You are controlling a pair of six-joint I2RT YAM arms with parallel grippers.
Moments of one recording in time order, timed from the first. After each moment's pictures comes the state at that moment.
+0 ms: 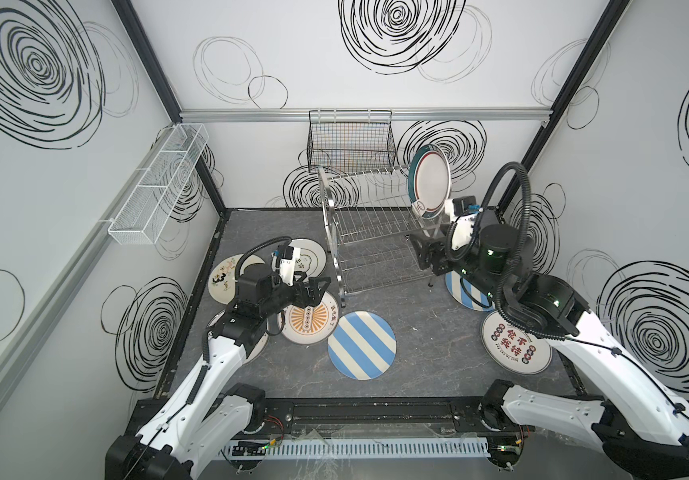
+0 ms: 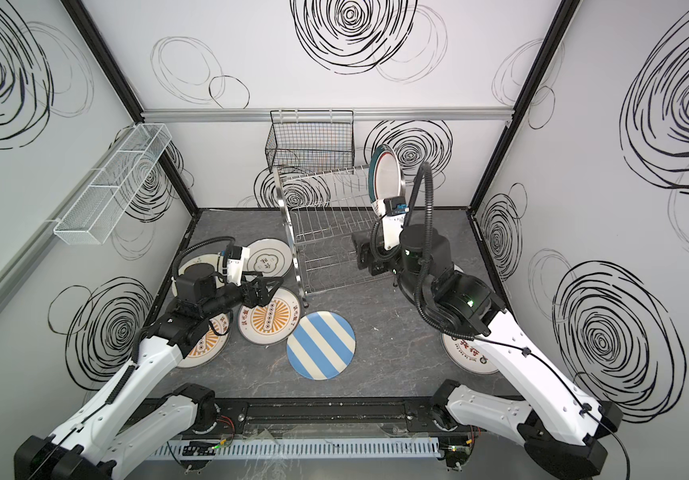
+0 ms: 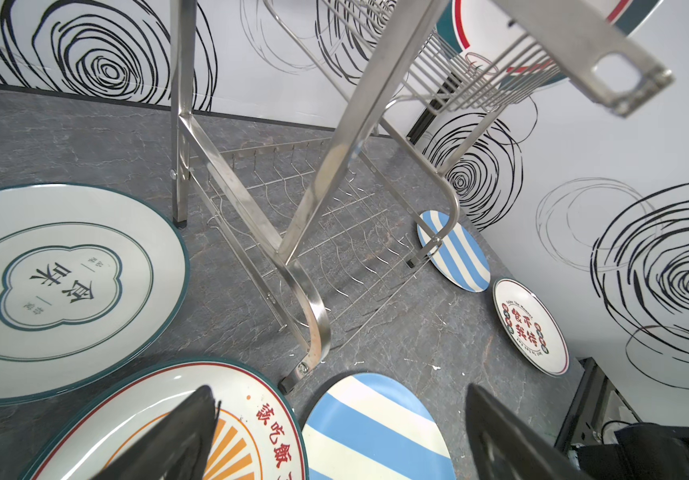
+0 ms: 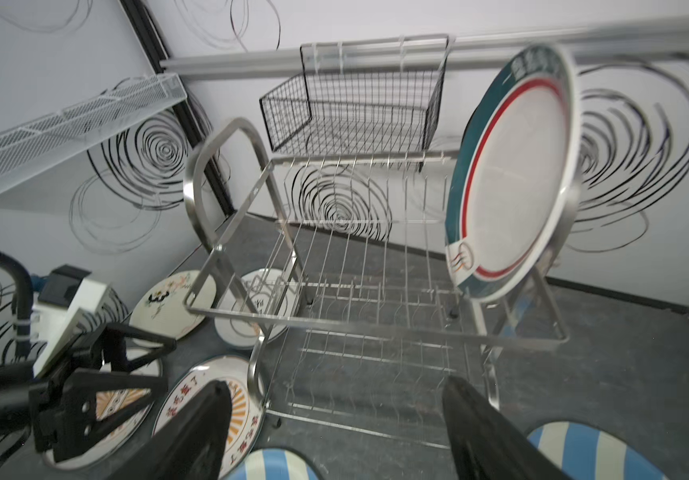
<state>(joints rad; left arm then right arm) -0.24 0.90 0.65 -0.17 0.45 -0.31 0.76 1.03 1.33 -0.62 0.25 0.27</state>
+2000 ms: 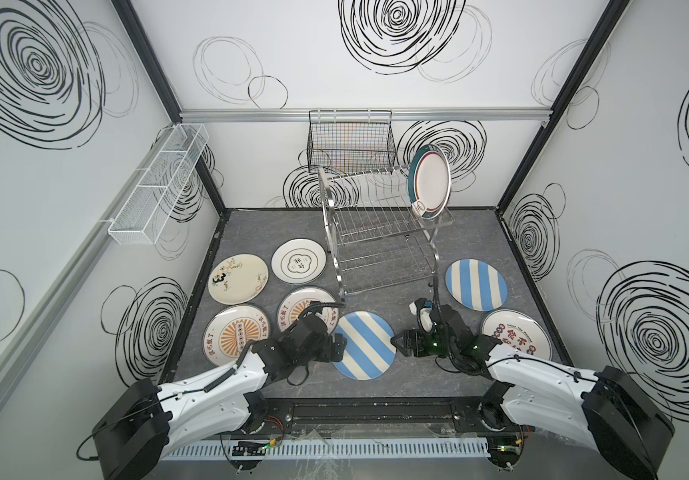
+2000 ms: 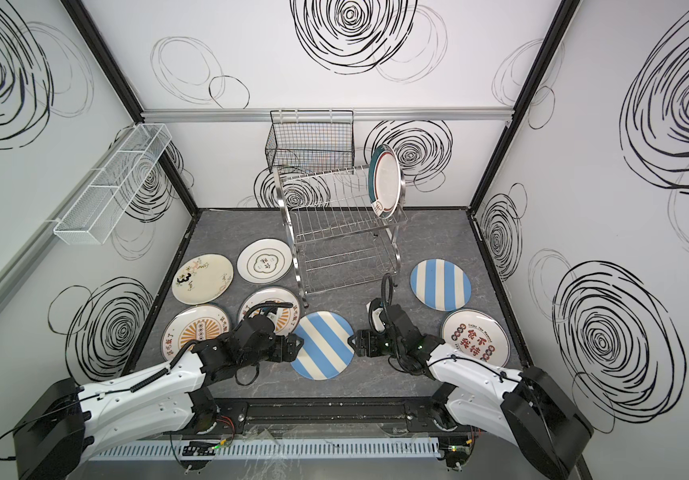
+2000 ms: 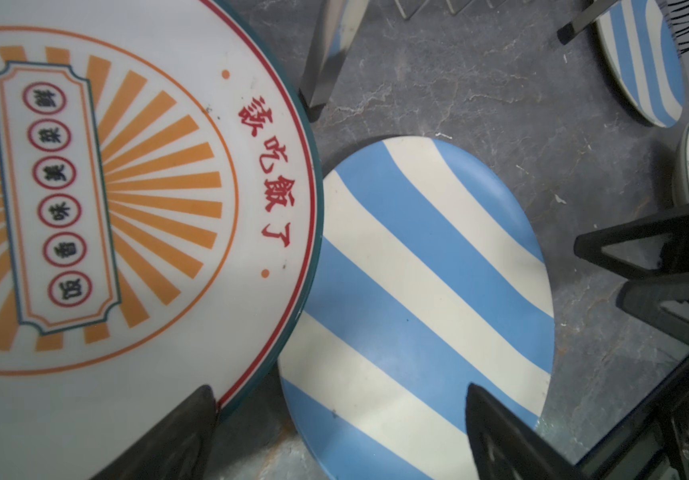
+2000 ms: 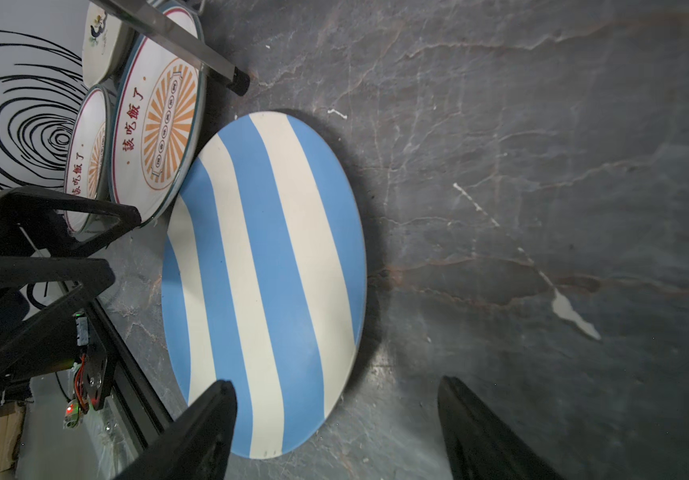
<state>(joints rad) -0.82 1.00 0.37 -0.22 -0.04 -0.72 0.69 1.10 0.30 -0.01 -0.31 0.66</state>
